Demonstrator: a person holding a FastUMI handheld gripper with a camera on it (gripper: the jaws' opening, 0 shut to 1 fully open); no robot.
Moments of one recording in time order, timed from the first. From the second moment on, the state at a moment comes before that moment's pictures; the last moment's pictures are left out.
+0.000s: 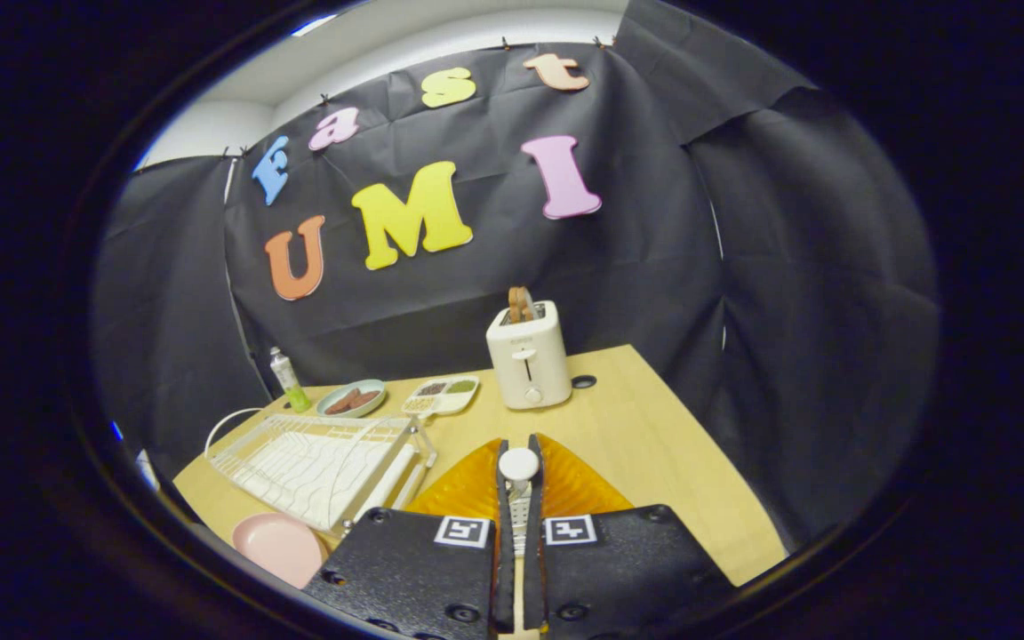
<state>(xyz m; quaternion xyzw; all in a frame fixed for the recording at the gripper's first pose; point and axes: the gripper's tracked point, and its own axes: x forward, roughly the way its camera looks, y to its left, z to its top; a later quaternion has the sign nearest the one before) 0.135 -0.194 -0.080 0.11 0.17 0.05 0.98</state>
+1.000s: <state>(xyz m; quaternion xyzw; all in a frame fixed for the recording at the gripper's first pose) 0.022 0.078 -0.089 -0.03 0.30 0.29 0.91</state>
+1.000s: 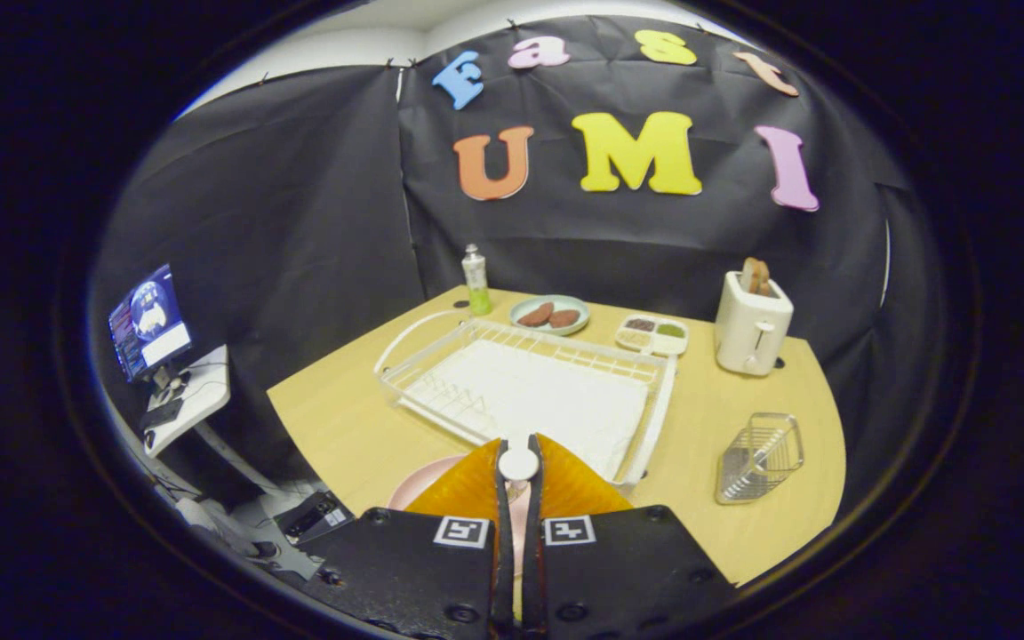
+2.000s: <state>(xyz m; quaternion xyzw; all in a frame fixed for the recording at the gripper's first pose) 0.026 0.114 -0.124 -0.01 0.34 0.32 0.89</state>
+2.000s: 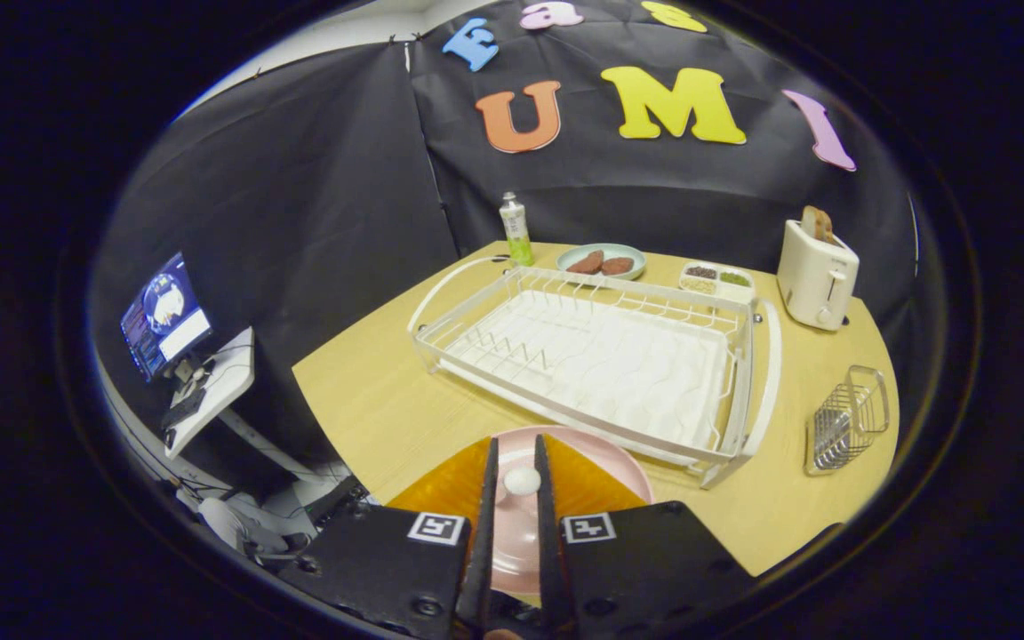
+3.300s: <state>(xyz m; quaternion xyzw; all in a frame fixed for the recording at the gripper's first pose) -0.020 -0.012 0.008 0.01 -0.02 0.07 1.00</state>
